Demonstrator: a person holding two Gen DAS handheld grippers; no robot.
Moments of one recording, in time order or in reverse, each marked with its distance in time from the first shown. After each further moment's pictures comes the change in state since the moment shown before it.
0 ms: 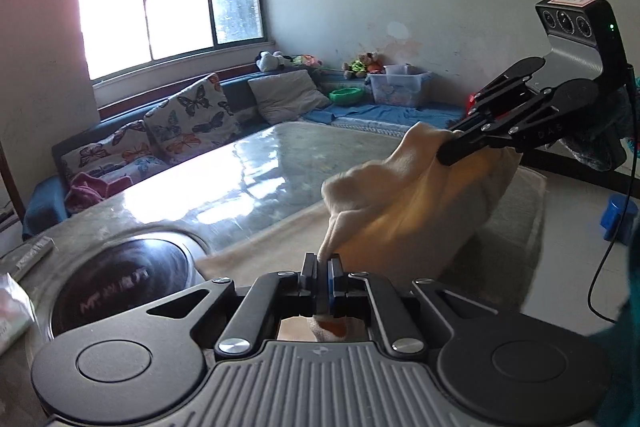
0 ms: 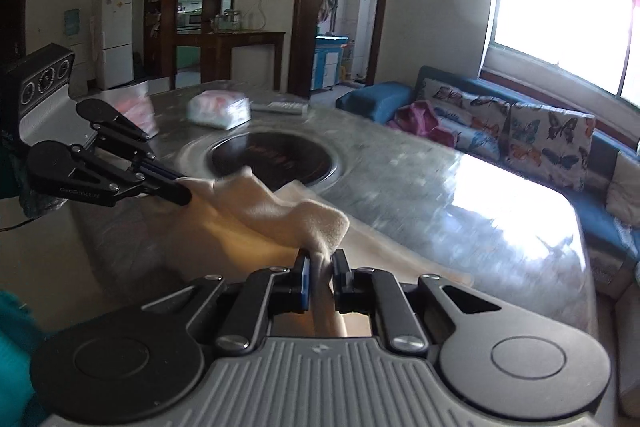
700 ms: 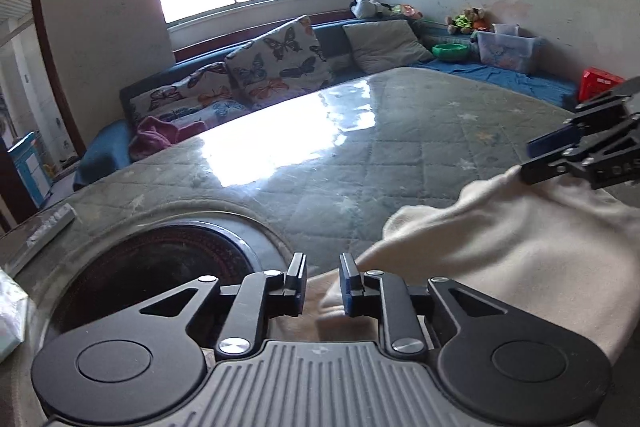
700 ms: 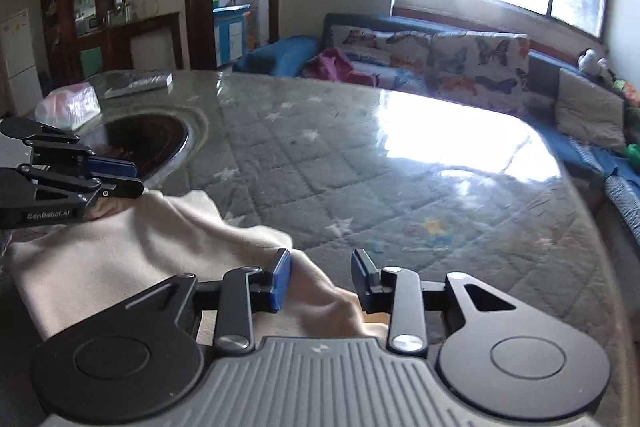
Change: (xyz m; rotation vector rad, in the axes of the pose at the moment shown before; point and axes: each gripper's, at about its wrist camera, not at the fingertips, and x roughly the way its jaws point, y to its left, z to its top) left arm 0.154 0.062 0.008 -0.113 0.147 0.264; right arm 0.148 -0.106 -0.028 0.242 0.085 -0.176
